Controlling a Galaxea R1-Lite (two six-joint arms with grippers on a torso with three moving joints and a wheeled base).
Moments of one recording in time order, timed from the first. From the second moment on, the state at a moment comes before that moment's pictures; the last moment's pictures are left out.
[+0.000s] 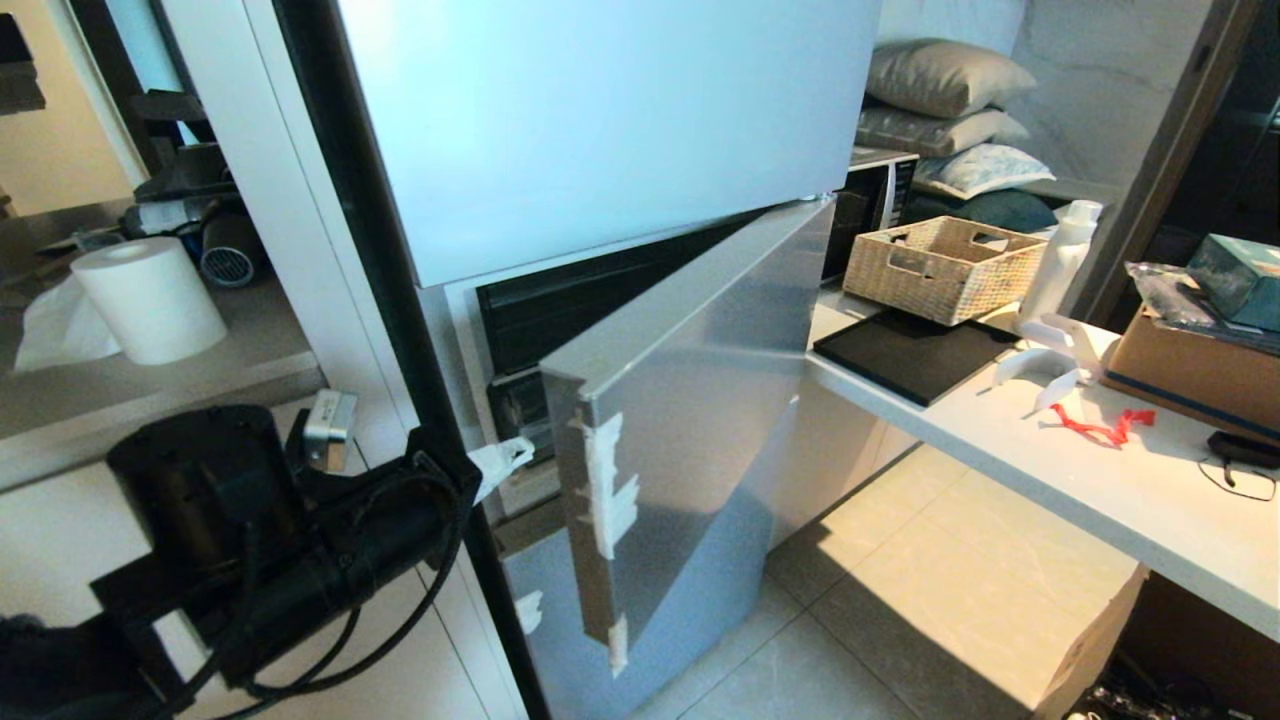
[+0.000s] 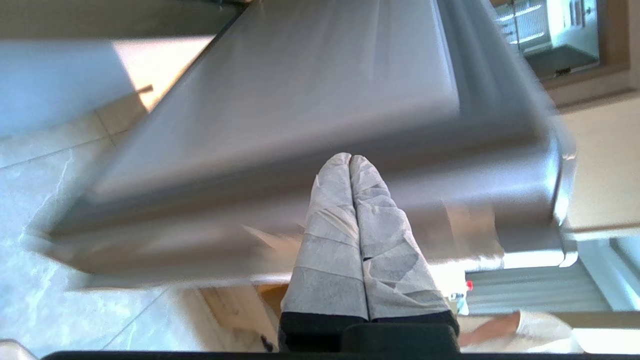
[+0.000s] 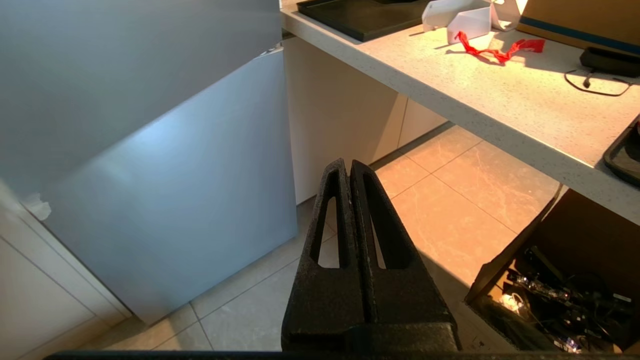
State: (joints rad) left arm -0.49 1.61 -0.42 -1.11 -0.07 -1.03; right arm 0.00 0.00 0.00 0.01 -0.01 0.02
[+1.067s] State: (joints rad) left arm -0.50 0.99 -0.37 -0.61 0.17 -0.15; right arm 0.00 0.00 0.00 0.01 -0.01 0.02
